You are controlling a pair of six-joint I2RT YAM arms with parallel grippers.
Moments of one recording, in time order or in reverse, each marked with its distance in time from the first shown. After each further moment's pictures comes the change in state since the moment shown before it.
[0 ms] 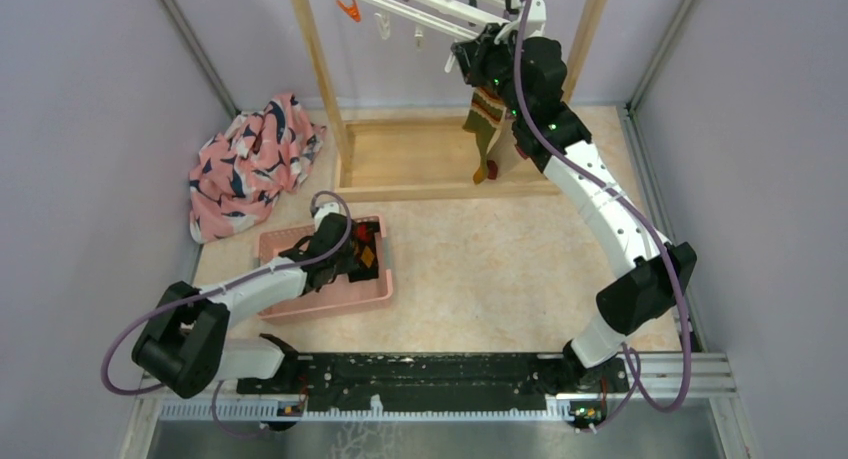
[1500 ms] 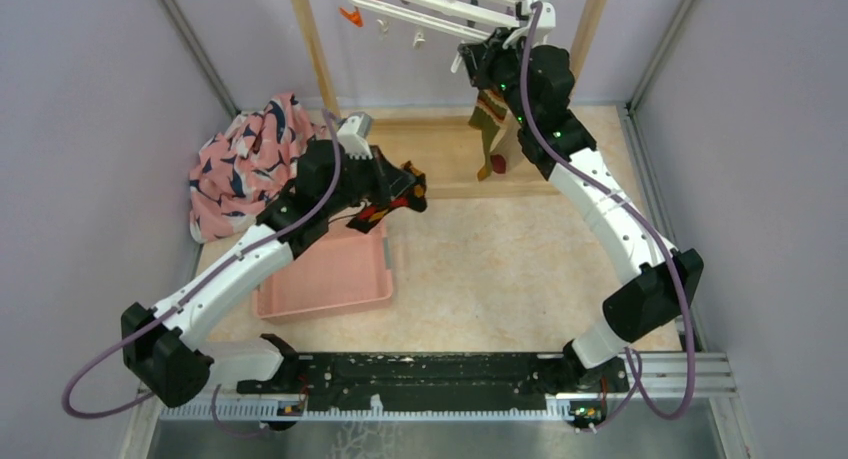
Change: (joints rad) left arm -0.069 -0.097 0.513 0.029 0.481 0.045; right arm -0.016 -0.045 -0.091 0.079 0.005 0.008
